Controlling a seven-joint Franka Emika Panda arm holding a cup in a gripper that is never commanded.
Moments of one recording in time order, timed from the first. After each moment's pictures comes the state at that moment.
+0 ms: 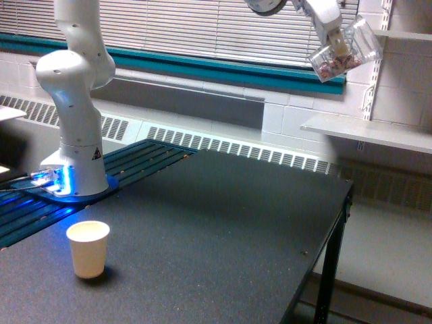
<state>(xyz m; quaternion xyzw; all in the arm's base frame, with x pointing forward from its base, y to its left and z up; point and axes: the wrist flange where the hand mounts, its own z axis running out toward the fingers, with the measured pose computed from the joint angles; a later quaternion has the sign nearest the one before) 0.606 0.040 0.537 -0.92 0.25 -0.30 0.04</state>
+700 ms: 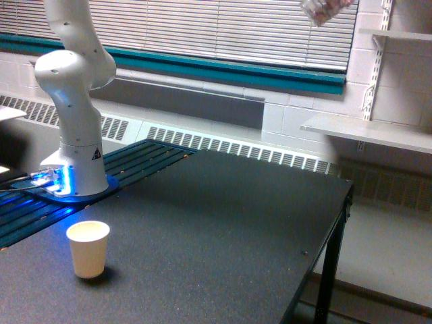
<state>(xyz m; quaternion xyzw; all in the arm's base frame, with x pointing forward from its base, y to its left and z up) 0.556 0.022 0.633 -0.89 0.24 -0.38 0.08</state>
